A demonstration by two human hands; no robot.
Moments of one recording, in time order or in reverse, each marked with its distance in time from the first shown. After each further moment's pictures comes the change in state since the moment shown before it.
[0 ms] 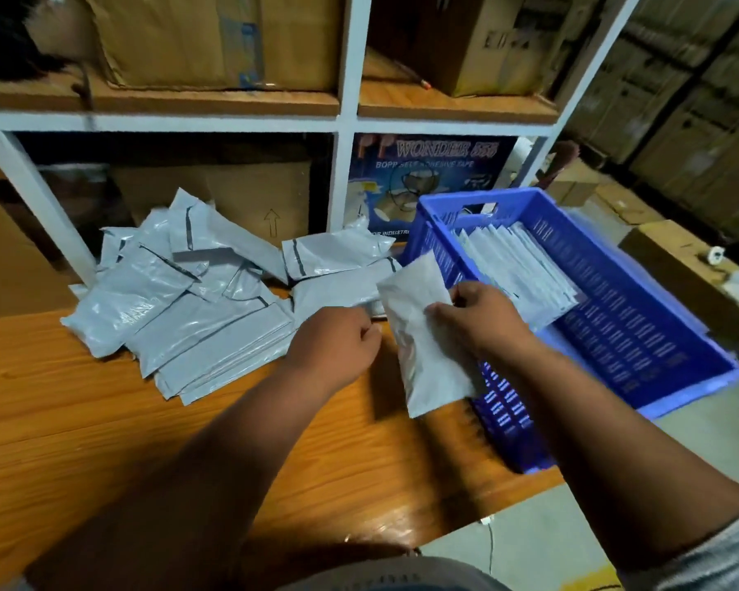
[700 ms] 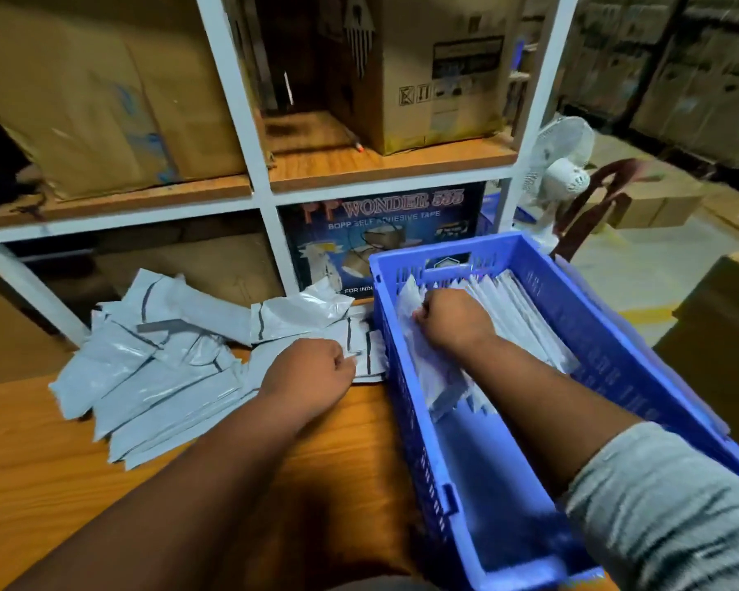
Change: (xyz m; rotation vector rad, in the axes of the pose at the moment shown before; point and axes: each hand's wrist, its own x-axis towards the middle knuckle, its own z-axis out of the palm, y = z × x) left_hand 0.096 0.111 0.041 0.236 -0.058 -0.319; right_hand 0.187 0.072 -0.064 -0.442 -0.069 -0.322
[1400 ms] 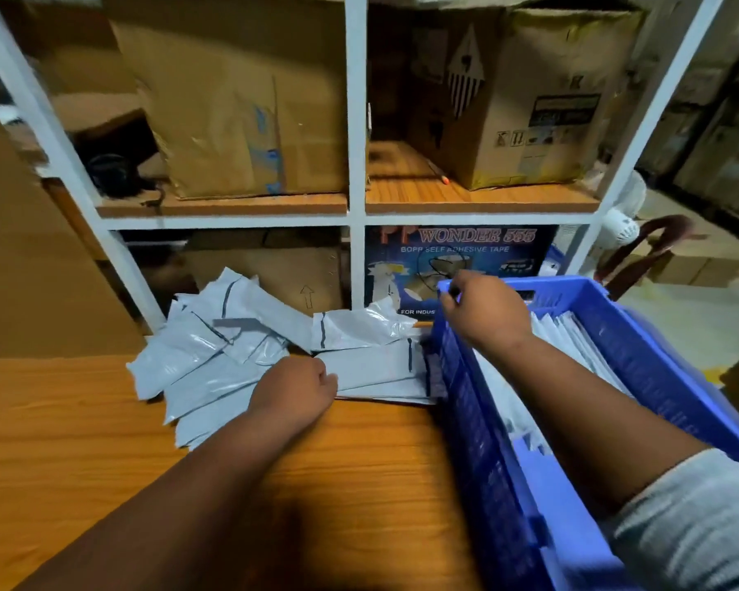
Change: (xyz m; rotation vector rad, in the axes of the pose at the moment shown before) left_hand -0.018 -0.123 -0.024 0.029 0.095 -0.152; right_hand 0.005 -0.095 -0.034 -0.042 0.281 -0.159
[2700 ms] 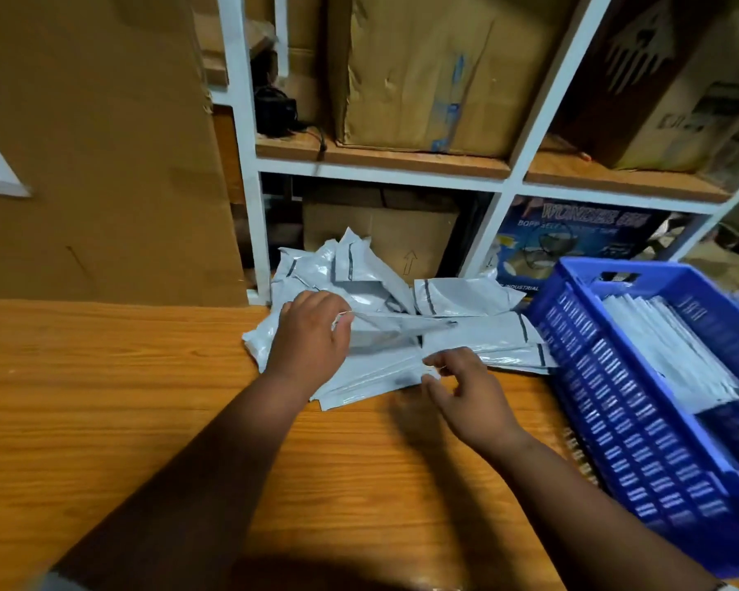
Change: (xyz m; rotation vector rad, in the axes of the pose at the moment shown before) left_hand 0.004 -0.244 -0.038 -0.354 0.445 0.338; right_hand -0.166 -0.230 0.137 0.471 -0.168 -0.040
